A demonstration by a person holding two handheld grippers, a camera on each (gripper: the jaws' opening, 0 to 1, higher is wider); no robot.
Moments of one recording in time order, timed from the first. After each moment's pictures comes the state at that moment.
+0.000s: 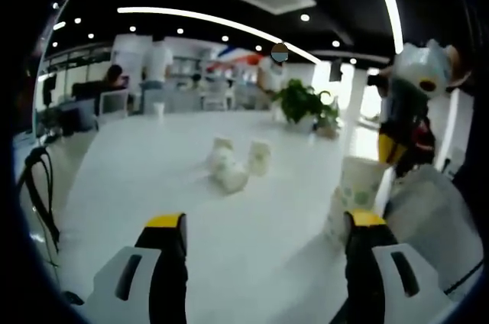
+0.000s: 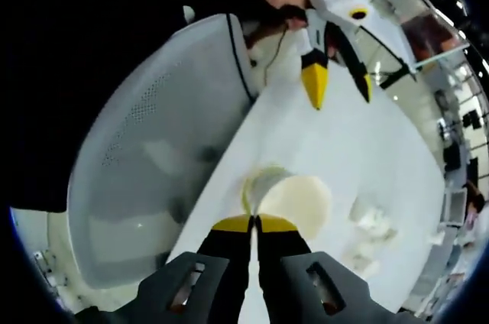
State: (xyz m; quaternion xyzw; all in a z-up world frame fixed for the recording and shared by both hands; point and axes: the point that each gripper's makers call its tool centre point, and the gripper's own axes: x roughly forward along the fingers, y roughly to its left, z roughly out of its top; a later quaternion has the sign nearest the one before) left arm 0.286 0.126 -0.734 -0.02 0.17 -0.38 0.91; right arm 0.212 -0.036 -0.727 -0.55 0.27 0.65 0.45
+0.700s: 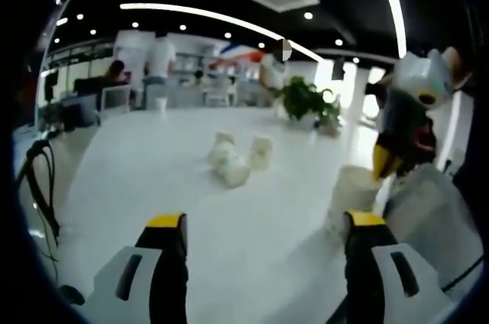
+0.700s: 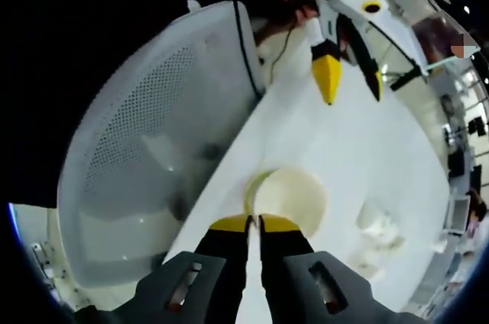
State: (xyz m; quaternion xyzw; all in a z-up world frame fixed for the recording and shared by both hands) left arm 0.284 0.130 -0.738 -0.03 0.18 -0.37 0.91; right arm 0.210 -0.034 -0.745 -0.56 0.26 0.66 0.43
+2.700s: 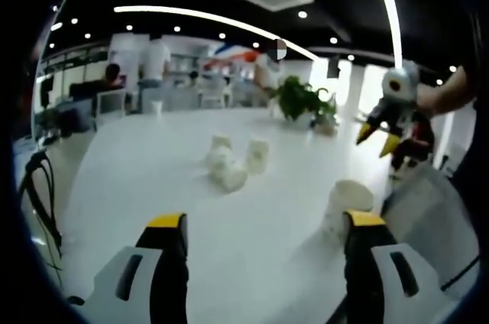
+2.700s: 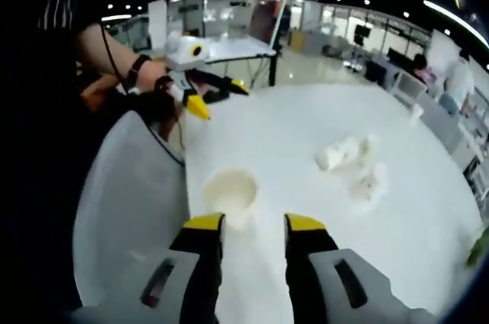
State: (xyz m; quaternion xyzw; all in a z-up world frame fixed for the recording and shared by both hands) left arm 0.286 0.127 -0.730 -0.01 0.18 -0.39 0.90; right arm 0.251 -0.083 -0.708 -0.21 0.28 0.53 0.77
